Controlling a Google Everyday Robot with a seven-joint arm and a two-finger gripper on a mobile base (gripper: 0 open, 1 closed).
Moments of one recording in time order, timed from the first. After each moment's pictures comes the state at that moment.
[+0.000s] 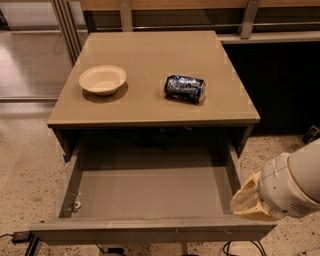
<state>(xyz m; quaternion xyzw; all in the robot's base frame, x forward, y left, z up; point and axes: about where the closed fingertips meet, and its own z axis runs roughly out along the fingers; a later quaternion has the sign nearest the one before) 0.330 -0.172 0.793 -0.61 0.76 0.13 0.17</state>
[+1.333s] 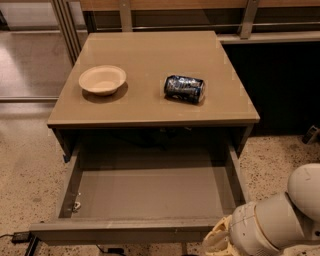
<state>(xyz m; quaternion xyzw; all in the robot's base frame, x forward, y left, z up) 0.281 -0.118 0.695 -0.61 0.73 0.24 0.19</state>
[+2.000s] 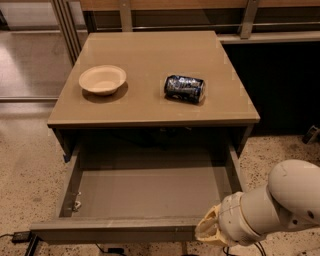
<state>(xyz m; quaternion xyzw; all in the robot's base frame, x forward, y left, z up) 0.320 -0.109 0.675 -0.62 0.73 0.20 0.20</state>
